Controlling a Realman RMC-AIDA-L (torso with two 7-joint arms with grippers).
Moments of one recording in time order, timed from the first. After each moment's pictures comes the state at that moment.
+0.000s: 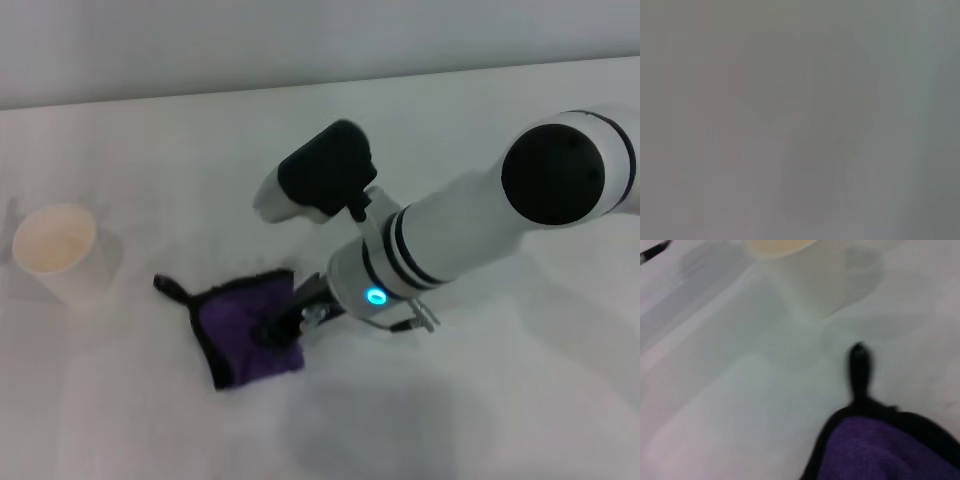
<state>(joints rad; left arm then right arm) -0.44 -2.07 2.84 -0.02 -1.39 1.15 -0.40 0.69 2.03 -2.15 -0.98 1.11 0.79 -0.31</state>
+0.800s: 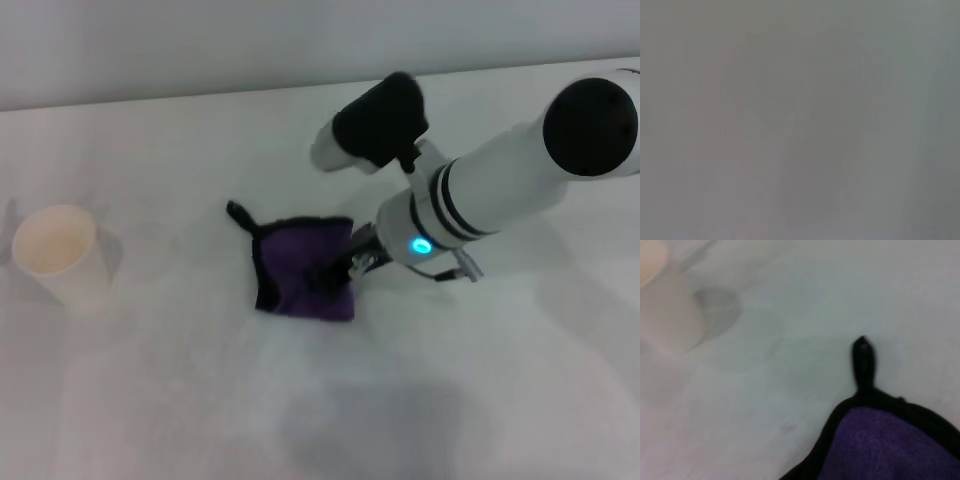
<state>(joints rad) -0.44 -2.07 2.84 -0.02 -1.39 1.15 -0.40 0.69 2.02 -1.98 -0.88 1.01 0.81 -0.40</state>
